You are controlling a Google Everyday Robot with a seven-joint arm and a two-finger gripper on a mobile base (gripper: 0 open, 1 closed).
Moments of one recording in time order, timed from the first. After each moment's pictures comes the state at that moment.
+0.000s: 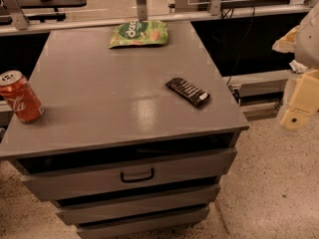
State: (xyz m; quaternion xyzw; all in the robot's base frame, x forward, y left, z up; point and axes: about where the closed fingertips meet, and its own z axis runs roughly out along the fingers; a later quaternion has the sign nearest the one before) arm 0.438 -0.216 0.980 -0.60 0.78 -0.04 0.16
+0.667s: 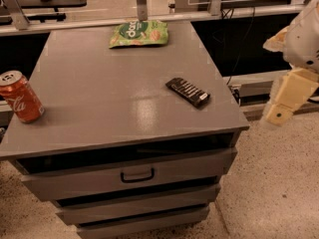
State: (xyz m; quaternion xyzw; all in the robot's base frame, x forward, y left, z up) arm 0.457 -0.205 0.972 -0.60 0.78 -0.02 0.19
